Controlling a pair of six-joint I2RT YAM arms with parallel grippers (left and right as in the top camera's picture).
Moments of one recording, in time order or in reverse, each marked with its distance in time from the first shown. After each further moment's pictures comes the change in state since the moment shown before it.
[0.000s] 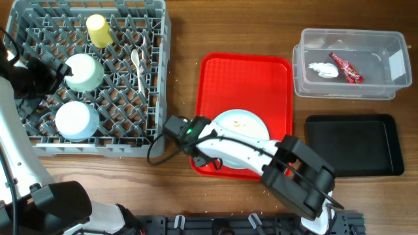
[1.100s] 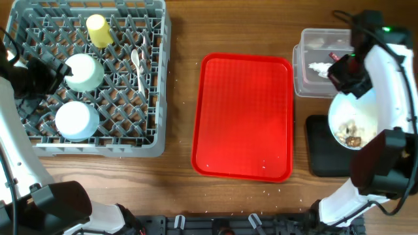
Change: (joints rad) left arm 0.000 0.000 0.000 0.000 0.000 0.000; right arm -1.150 -0.155 0.334 -0.345 -0.067 0.234
